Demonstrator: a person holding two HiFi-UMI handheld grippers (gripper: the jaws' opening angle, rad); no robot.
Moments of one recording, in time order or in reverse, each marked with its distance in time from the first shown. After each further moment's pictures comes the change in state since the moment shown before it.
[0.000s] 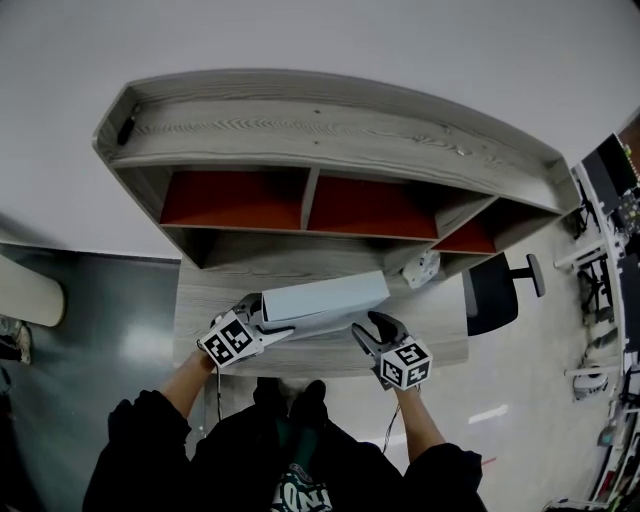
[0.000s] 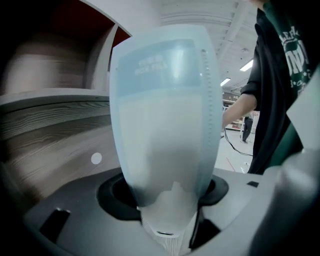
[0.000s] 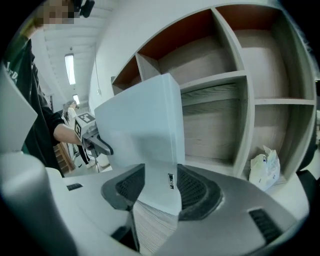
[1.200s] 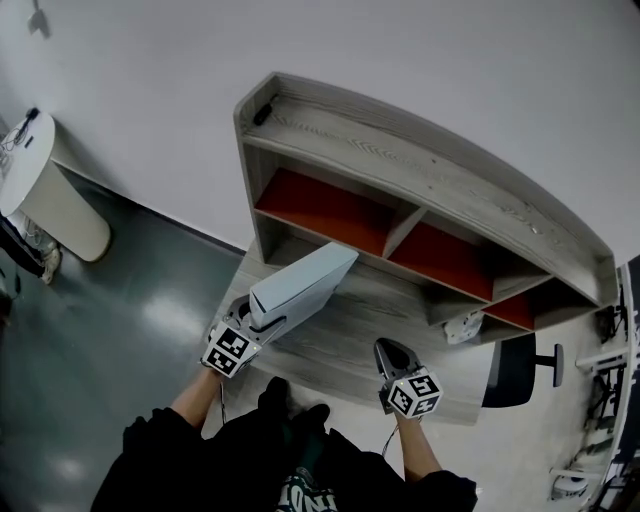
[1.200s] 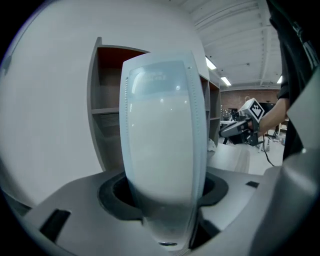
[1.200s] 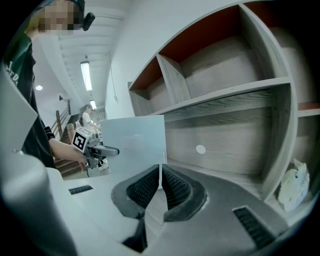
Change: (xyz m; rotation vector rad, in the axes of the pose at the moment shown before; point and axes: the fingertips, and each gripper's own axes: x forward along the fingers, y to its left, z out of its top) left arm -0.152 0.046 -0.058 -0.248 -0.058 0.657; right arm 0.038 0.065 0.043 -0.064 -0.080 0.167
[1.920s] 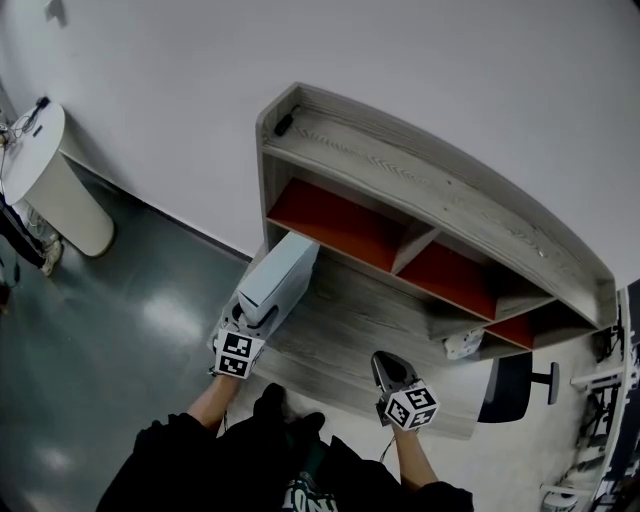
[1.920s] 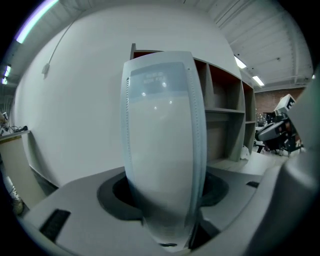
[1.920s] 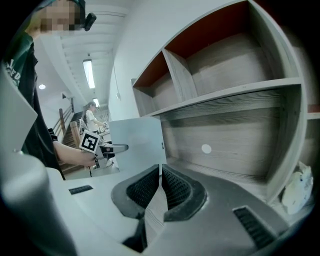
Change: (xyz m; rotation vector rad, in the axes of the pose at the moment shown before) left arm -0.010 0.062 -0.022 -0.150 -0.046 0.349; right arm 0.011 0.016 0.001 -0.018 0.027 0.035
